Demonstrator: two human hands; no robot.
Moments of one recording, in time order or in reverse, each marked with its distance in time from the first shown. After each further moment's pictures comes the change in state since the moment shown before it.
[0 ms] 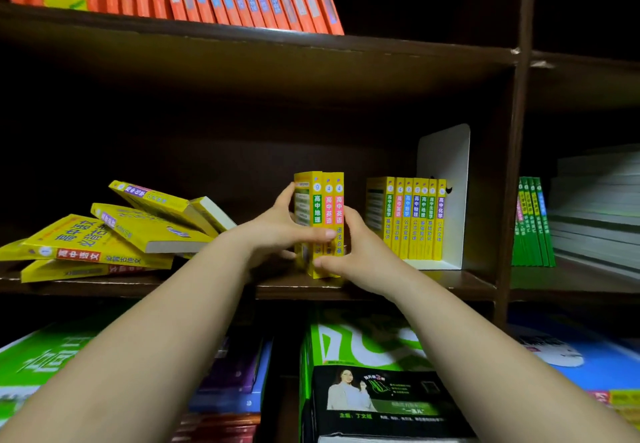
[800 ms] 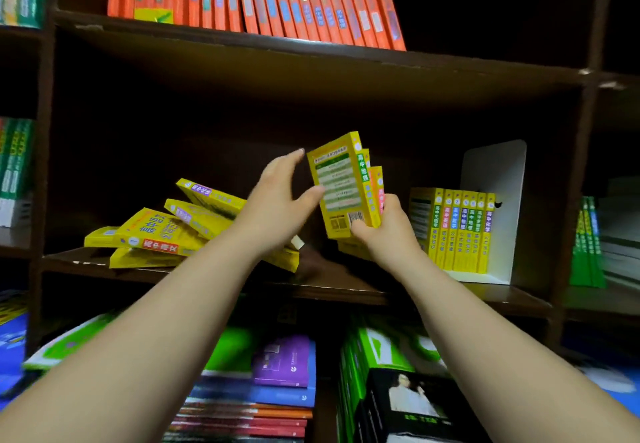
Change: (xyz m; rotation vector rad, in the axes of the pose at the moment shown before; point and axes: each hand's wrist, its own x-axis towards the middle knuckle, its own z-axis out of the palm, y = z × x) left_hand -0.065 0.019 -0.048 0.393 0.557 0.364; right_hand 0.031 -0.035 0.030 -0.052 0.326 0.075
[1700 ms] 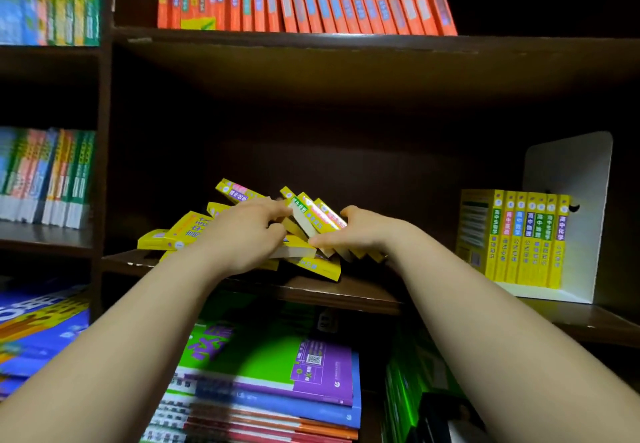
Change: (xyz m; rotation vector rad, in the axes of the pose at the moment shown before) left_hand -0.011 -0.052 -0.049 0.480 -0.232 -0.121; right_hand 0.046 -0.034 0.054 -0.304 -0.676 0.095
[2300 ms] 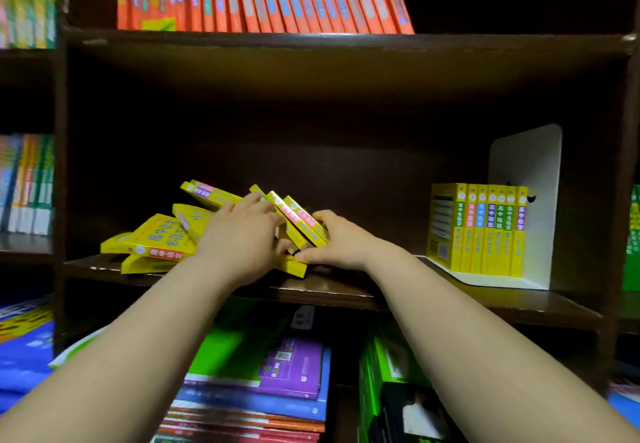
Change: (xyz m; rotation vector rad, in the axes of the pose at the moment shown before) left_hand 0.000 0.036 0.025 0.452 0.023 0.079; right_hand -0.018 0.027 0.011 -0.011 0.130 -0.199
